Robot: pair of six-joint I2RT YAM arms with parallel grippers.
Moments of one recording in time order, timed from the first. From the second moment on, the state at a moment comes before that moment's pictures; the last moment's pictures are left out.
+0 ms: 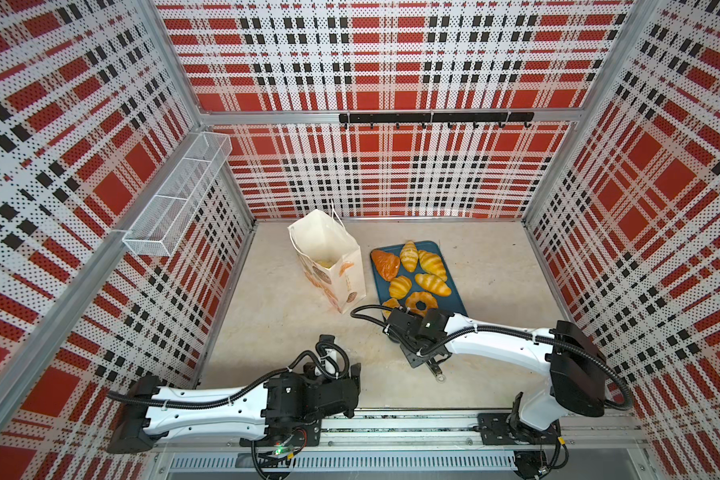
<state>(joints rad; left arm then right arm) -1.43 0.74 0.43 -0.76 -0.71 -1.19 1.08 1.60 1.14 -0.98 0.28 0.55</state>
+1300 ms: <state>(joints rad) -0.95 0.82 0.82 -0.65 -0.42 -0.59 0.88 1.41 1.50 -0.99 0.19 0.29</state>
